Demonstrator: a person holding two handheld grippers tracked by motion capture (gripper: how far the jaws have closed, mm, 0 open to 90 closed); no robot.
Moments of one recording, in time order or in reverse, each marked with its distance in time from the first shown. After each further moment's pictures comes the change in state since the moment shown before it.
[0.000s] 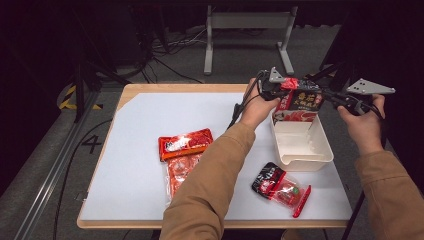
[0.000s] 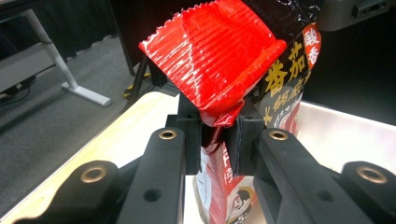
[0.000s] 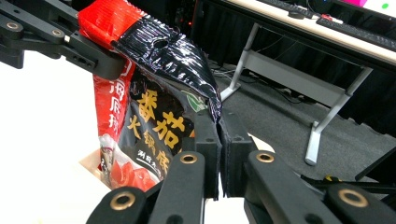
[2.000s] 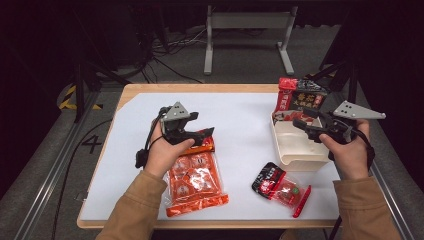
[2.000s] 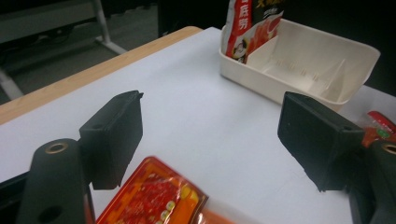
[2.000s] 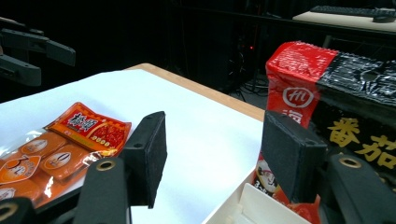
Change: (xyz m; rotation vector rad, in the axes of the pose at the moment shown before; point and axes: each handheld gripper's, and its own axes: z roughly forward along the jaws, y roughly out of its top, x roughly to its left) left arm -0.004 -0.125 -0.261 0.021 0.099 -0.198; right arm 0.106 0.015 -0.036 -0.115 0.246 0.149
